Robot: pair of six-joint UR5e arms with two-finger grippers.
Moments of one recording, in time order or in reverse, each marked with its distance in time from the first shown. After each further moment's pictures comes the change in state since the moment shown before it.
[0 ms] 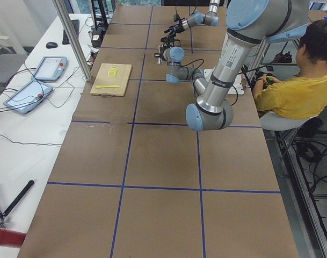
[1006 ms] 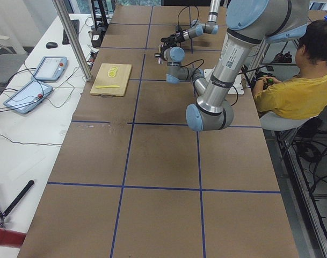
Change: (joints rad) left arm 0.001 0.003 0.000 -0.010 0.000 0.000; right arm -0.052 0.086 -0.187 0.002 -0.088 0.053
